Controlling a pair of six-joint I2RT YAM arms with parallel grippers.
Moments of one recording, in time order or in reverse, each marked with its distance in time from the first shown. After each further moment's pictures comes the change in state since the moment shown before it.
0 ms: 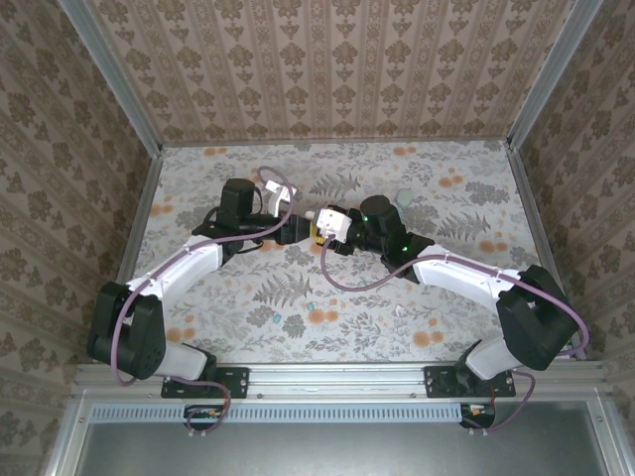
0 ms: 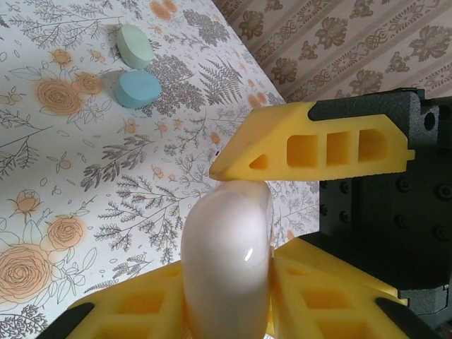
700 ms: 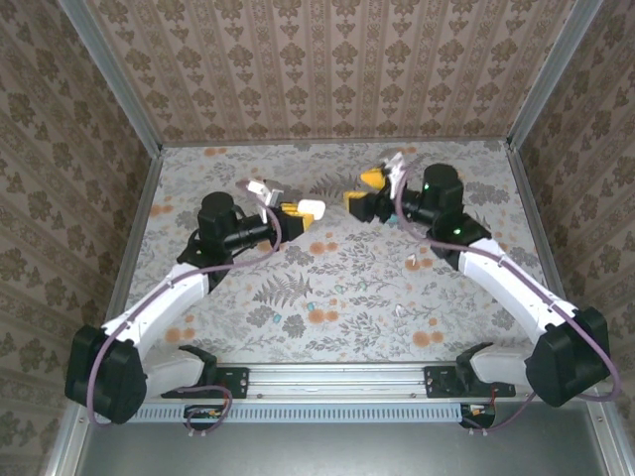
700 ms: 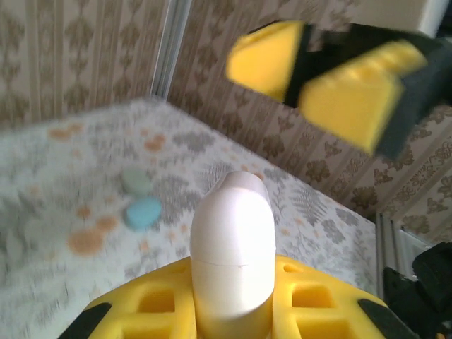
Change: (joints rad) left arm -0.037 -0.254 -0.176 0.390 -0.101 0.112; right arm -0.298 -0.213 0.103 -0.095 -0.347 0.814
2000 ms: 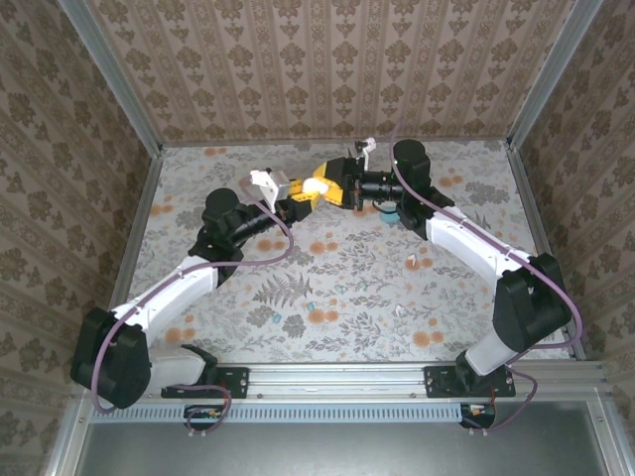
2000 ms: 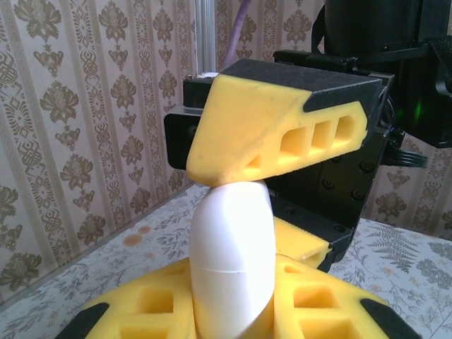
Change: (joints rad) left arm -0.050 0.100 0.060 0.222 -0.156 0.179; right arm 0.064 0.306 0.207 0.165 -0.325 1.214
